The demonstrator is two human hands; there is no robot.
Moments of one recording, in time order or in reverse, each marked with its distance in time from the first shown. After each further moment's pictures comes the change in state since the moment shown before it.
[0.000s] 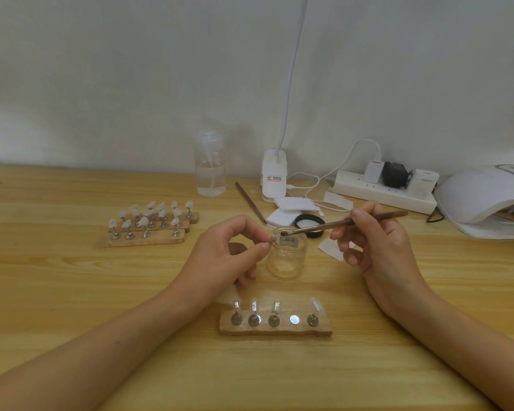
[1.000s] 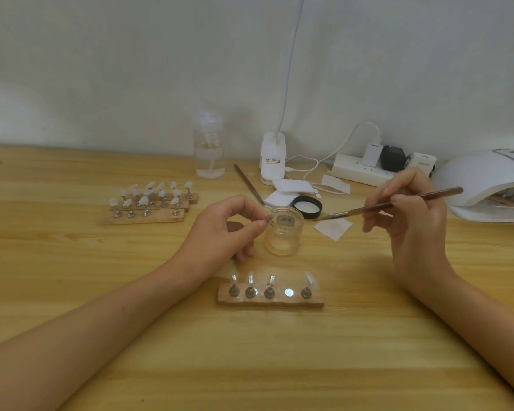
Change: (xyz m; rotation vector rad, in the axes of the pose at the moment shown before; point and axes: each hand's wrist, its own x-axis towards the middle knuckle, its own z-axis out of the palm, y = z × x) left_hand -0.002 0.002 0.000 0.030 0.024 -0.003; right_hand 0.001 -0.014 -0.027 -0.069 -0.006 -0.326
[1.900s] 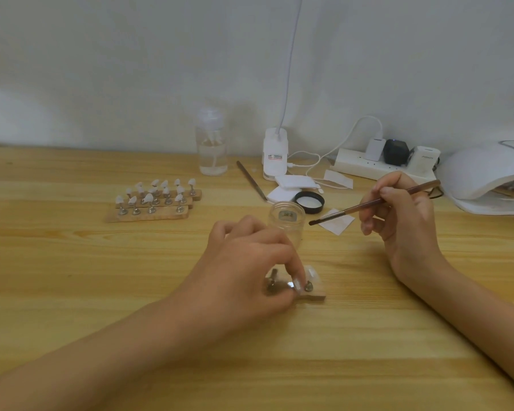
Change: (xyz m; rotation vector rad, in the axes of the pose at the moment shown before) left_hand -0.047 0.034 0.017 0.752 -0.222 0.346; right_hand -0.002 0.008 0.002 0.045 0.039 0.190
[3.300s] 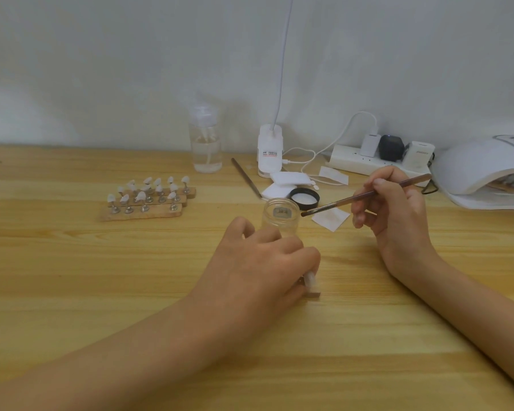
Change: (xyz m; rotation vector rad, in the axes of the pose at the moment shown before) left_hand 0.007 0.022 0.009 0.329 0.025 0.133; right_hand 0.002 0.002 0.001 0.032 0.001 0.005
